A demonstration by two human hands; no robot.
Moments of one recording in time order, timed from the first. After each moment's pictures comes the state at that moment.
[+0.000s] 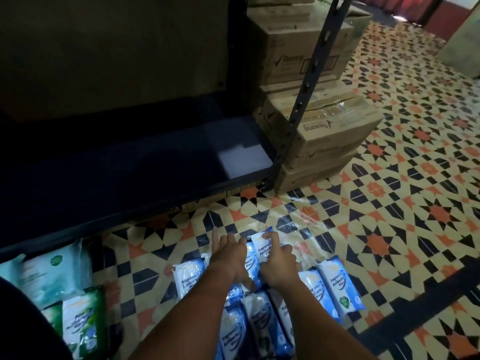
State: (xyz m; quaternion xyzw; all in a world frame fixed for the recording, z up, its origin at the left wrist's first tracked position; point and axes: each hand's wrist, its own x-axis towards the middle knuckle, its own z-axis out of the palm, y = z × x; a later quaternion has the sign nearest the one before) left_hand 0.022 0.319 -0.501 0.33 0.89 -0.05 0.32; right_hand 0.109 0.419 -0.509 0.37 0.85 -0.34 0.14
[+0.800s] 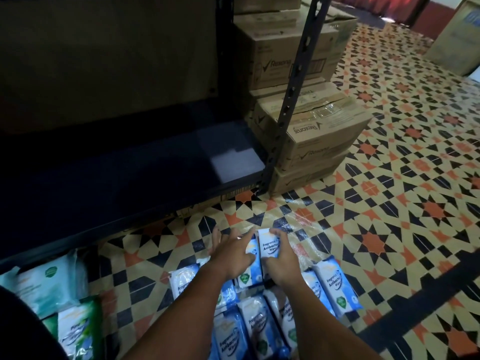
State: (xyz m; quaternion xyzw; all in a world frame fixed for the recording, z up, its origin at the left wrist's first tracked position) left_hand 0.012 0.324 -0.512 0.33 0.89 0.14 0.29; right_hand 0.119 0.438 -0.510 0.43 0.76 -0.48 0.05
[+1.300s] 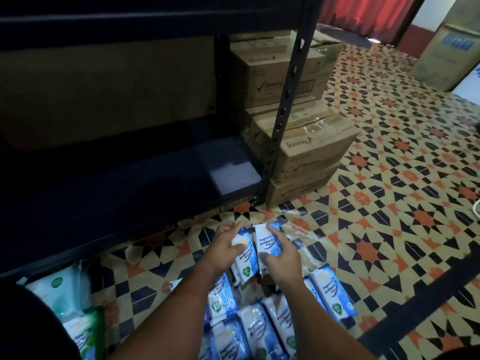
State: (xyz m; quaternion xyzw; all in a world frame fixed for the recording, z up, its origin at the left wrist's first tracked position) left_hand -0.003 0.314 -0.487 0.20 0.80 0.46 0.33; right_hand 0.117 0.439 -0.471 0.39 0.72 -0.57 -0.08
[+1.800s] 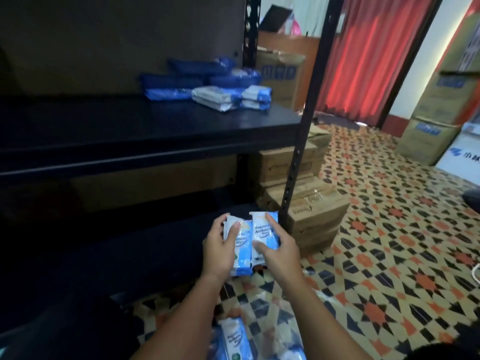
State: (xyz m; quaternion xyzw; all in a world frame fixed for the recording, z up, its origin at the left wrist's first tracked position) left_hand -0.022 0.283 -0.314 0.11 0.71 0.69 0.06; right_hand 0.063 0.401 -0.299 0.24 0.75 -0.58 -0.20
